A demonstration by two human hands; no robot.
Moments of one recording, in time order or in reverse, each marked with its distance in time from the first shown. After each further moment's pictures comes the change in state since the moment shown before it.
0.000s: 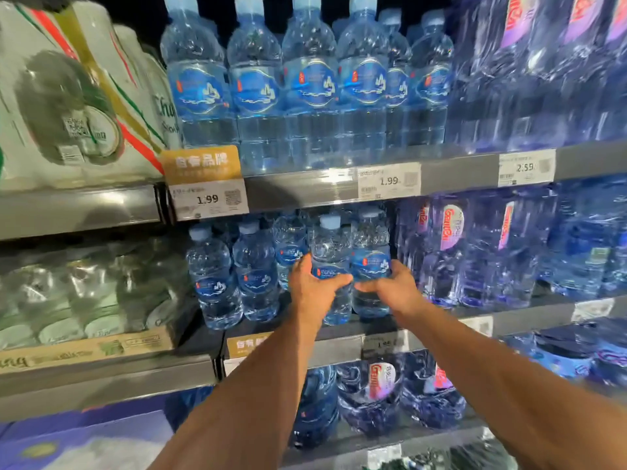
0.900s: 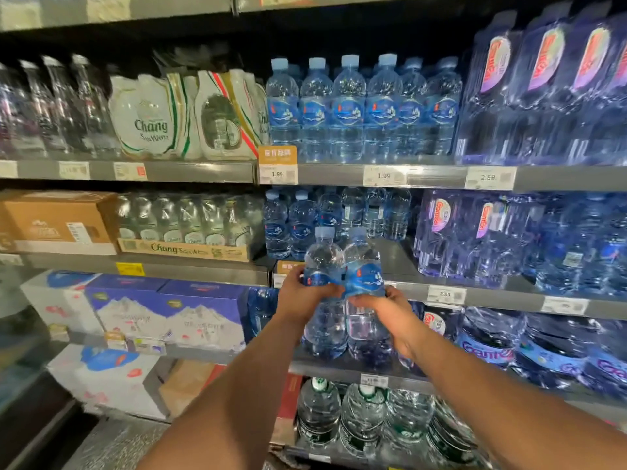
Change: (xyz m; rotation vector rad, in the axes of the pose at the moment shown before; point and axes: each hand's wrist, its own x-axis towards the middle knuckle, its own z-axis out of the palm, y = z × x) left_hand -0.231 0.068 -0.070 -0.231 0.135 -0.203; right_hand -0.205 -0.039 -0.054 0.019 -0.350 0.215
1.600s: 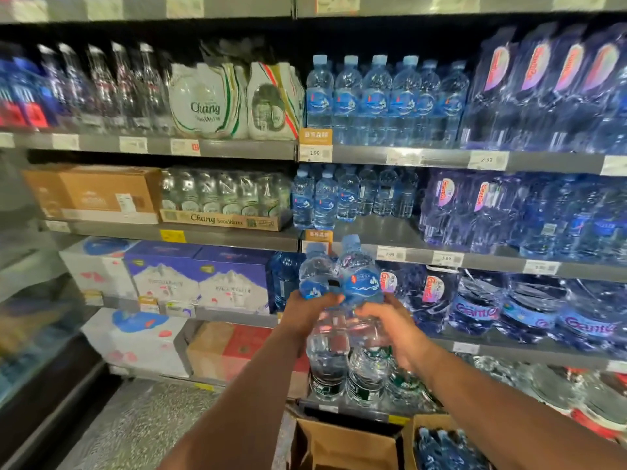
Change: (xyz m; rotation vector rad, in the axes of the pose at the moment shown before) left_hand -0.141 -0.020 -0.094 -0.112 -0.101 -0.217; right_hand -0.150 0.046 0.061 0.020 -0.089 0.018
